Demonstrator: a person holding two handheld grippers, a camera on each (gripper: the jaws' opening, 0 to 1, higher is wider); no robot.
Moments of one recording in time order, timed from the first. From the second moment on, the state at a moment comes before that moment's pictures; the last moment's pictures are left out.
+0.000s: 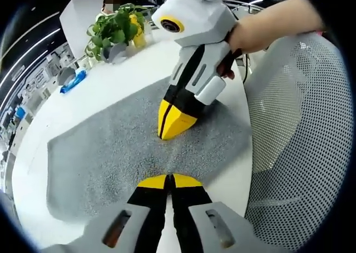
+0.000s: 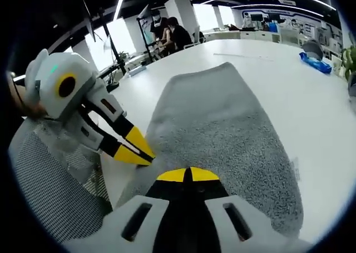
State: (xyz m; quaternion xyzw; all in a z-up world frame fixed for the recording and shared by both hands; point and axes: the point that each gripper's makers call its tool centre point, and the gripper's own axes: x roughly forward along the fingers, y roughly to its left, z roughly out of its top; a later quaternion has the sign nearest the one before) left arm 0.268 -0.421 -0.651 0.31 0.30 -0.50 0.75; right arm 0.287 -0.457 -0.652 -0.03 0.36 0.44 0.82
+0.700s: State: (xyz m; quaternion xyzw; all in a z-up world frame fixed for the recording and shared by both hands) left arm 0.275 -0.409 -0.652 0.29 0.32 -0.47 0.77; right arm 0.283 -0.447 -0.652 -0.03 0.35 0.45 0.82
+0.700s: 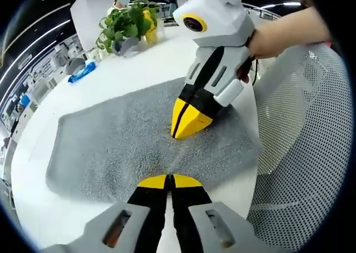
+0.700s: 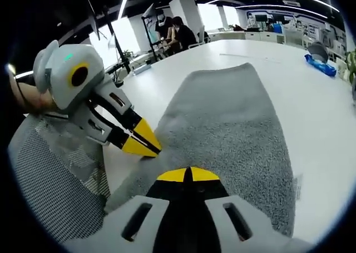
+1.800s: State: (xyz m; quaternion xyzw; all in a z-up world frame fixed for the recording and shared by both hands) left arm 0.277 -0.404 -0.652 0.32 0.30 -0.47 0.76; right arm 0.279 -0.440 -0.653 -0.10 0.32 0.47 0.81
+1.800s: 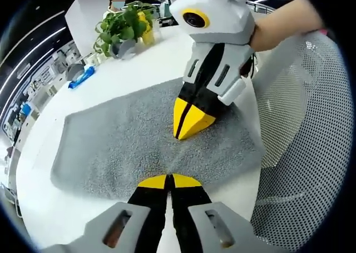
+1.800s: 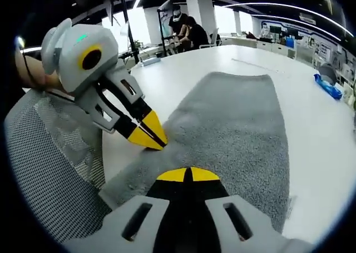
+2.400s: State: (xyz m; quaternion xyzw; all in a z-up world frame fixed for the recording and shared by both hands) left arm 0.277 -0.403 -0.652 0.33 0.30 -0.47 0.76; right arm 0.279 -0.440 -0.652 -0.09 0.33 0.47 0.81
